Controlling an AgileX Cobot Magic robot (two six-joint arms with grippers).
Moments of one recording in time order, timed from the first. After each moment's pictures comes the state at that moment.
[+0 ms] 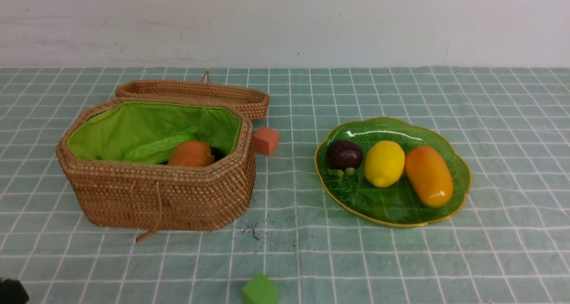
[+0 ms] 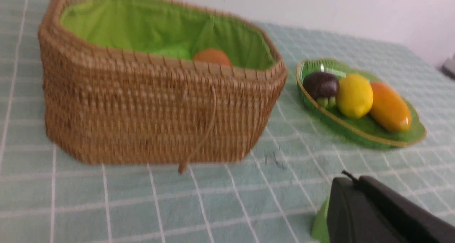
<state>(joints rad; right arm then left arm) 0.04 -0.01 0.01 0.17 0.40 -0.08 -0.49 0.02 -0.20 0.27 0.34 -0.53</state>
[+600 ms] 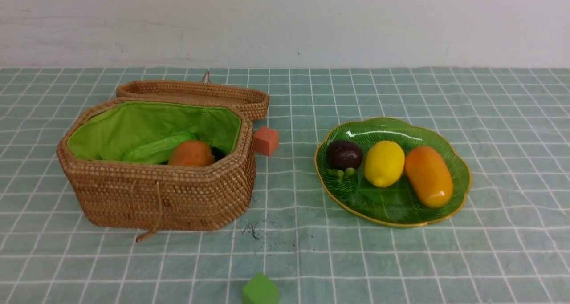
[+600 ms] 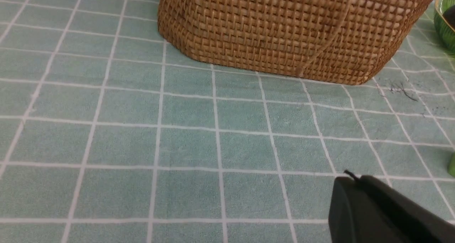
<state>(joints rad) 0.04 -0.01 0.01 0.17 0.39 -0.08 -0.13 -0.01 0.03 -0.06 0.38 -0.18</state>
